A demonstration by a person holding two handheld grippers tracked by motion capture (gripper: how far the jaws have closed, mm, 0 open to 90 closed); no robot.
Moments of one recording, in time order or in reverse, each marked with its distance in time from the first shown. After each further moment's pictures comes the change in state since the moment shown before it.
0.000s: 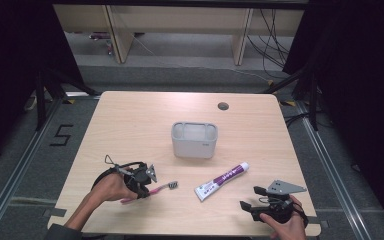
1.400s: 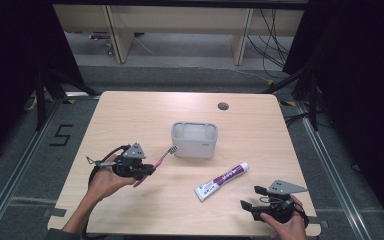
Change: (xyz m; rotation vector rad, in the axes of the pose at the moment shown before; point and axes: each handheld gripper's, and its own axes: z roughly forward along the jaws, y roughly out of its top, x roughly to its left) left arm 0.017 -0.011 -0.040 -0.503 0.120 -0.242; right arm -0.002 0.000 0.000 -0.016 -0.013 -0.009
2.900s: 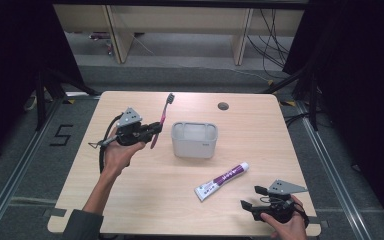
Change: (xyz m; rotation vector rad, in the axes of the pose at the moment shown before) left arm 0.029 0.069 -0.009 -0.445 0.170 -0.171; right arm 0.000 0.000 -0.001 0.001 0.003 0.004
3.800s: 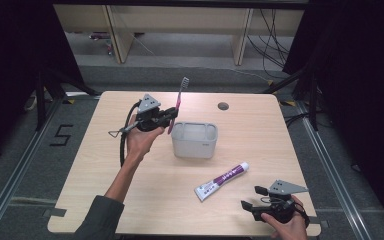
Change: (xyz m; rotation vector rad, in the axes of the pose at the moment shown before) left arm -0.010 0.028 0.046 -0.069 0.030 -0.022; right arm 0.002 -0.001 -0.001 0.007 0.022 0.036
